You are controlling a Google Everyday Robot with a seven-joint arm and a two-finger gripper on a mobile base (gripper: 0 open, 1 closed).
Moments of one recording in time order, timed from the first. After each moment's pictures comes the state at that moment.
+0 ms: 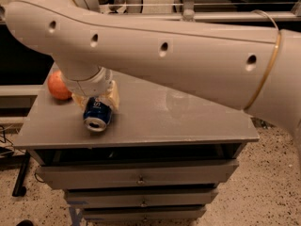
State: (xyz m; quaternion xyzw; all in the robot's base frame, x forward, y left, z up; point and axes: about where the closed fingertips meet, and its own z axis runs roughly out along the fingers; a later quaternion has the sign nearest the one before) arm 0.499 0.119 0.850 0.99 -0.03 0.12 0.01
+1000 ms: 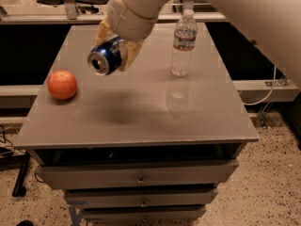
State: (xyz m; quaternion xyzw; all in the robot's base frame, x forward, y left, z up) arm 0.559 0.092 0.961 0.93 -0.23 0.06 -0.28
